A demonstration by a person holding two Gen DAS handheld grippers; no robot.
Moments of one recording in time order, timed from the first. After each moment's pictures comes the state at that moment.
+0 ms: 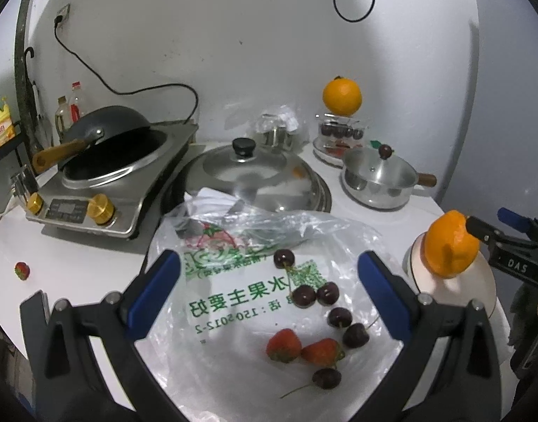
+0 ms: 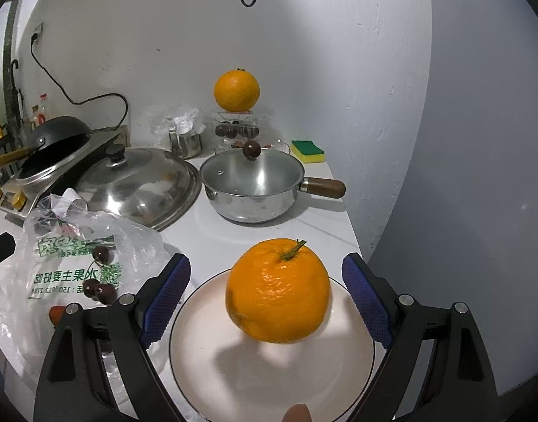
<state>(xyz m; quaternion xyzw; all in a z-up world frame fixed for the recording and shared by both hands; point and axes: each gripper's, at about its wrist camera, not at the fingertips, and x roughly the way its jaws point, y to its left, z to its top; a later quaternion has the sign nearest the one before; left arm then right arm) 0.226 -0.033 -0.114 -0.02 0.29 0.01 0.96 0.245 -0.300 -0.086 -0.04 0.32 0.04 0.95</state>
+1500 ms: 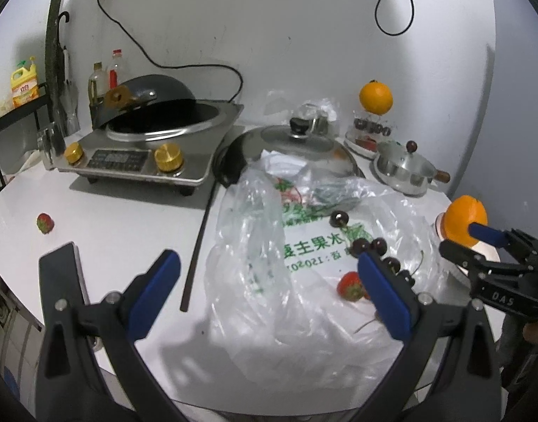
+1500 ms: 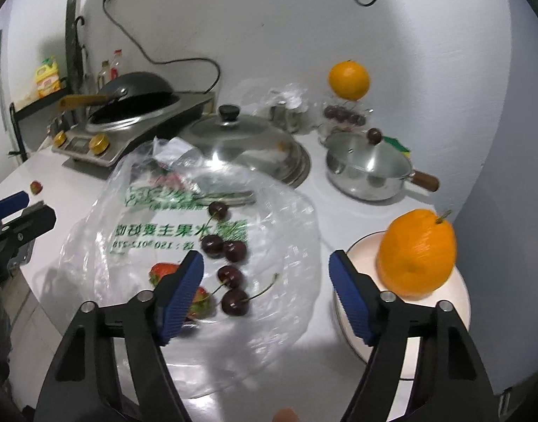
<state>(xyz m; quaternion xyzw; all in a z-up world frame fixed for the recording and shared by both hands) 0.158 0.053 -0.145 -0.07 0.29 0.03 0.95 0.188 -0.173 -0.109 -0.09 0.35 0.16 0.92</state>
